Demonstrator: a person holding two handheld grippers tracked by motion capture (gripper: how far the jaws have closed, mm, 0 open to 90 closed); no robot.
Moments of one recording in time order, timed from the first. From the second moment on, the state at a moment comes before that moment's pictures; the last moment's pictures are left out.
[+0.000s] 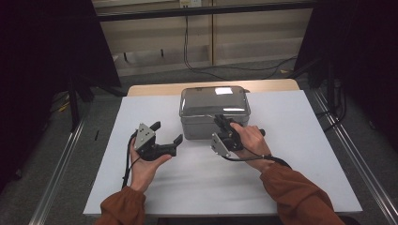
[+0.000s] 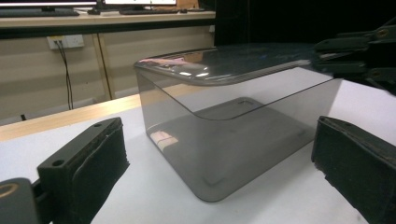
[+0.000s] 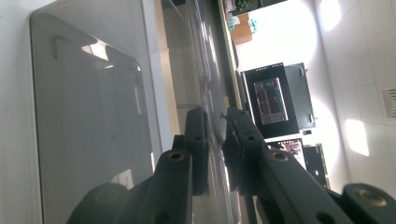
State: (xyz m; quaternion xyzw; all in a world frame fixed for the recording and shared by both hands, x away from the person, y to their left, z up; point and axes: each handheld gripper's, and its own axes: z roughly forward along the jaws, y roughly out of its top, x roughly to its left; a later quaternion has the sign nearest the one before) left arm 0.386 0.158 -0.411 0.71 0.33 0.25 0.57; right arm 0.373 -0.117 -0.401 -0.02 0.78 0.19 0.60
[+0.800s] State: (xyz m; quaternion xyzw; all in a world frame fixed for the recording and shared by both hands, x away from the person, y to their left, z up) left arm 0.447 0.124 -0.403 0.72 0.30 0.29 0.56; right arm 0.379 -0.119 -0.380 -0.01 0.76 0.21 0.61
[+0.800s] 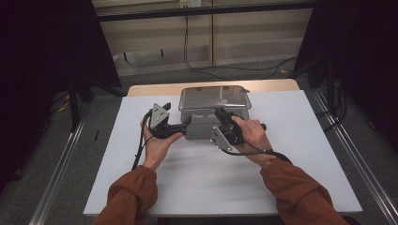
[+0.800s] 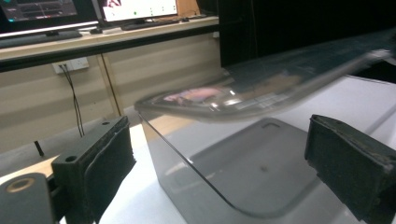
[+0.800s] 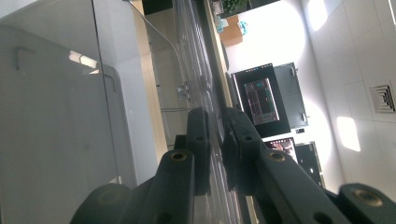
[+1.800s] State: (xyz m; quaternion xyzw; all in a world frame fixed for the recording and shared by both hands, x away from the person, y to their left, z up) left arm 0.452 0.112 -0.406 0.72 0.25 0.31 0.57; right arm 0.377 -0.121 -0.387 0.00 0.77 0.22 0.60
